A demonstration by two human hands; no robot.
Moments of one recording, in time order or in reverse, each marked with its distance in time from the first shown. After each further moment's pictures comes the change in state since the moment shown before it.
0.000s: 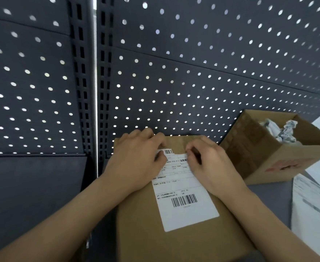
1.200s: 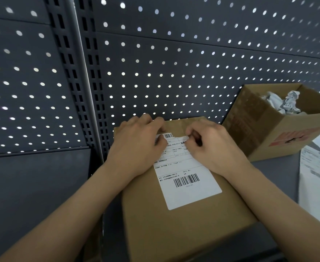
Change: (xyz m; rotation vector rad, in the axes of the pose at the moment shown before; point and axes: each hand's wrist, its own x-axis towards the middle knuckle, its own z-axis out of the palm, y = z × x) left_hand 0.002 0.000 0.003 0.031 0.006 0.044; right_hand -0.001 -0.005 -0.004 0.013 -0.003 -0.010
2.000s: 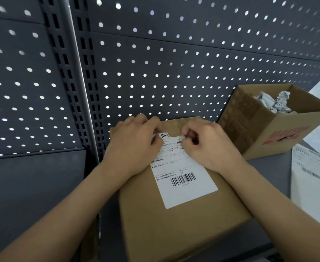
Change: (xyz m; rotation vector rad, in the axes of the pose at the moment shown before) left_hand 0.001 -0.001 0.000 -0.034 0.001 -0.009; right_hand 0.001 -0.001 -0.003 0.014 -0.002 0.027
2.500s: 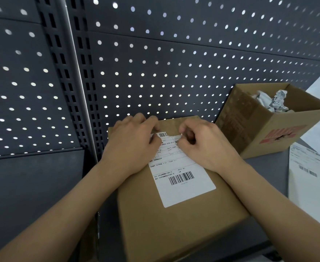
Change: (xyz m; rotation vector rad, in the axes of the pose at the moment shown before) left_hand 0.000 0.003 -0.002 -0.007 0.003 -0.004; right_hand -0.001 -0.003 0.001 0.009 -0.028 -0.002
